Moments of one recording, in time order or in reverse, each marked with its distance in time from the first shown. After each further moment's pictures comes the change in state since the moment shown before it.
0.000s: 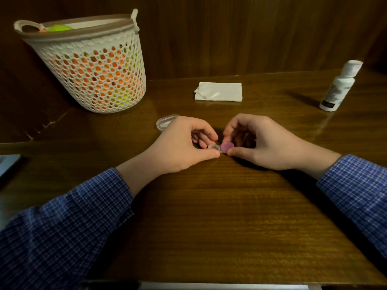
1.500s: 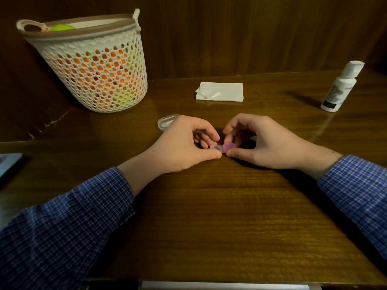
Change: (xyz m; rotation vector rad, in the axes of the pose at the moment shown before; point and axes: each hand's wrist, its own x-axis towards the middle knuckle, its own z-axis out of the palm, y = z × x) left_hand 0.000 0.001 0.000 -0.026 -0.015 0.001; right_hand 0.002 -0.004 -0.001 -0.061 -0.019 0.008
